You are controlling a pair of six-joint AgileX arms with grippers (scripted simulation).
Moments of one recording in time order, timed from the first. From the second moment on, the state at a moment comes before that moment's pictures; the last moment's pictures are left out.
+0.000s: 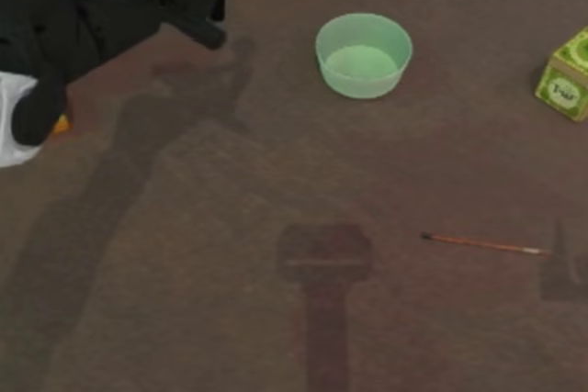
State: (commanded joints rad) left arm -0.25 1.71 0.92 0.73 0.54 0.01; right arm 0.00 0.00 0.00 0.00 0.00 0.00
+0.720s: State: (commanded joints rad) left arm -0.39 1.63 0.87 0.78 0.41 0.01; right arm 0.00 0.00 0.00 0.00 0.00 0.00
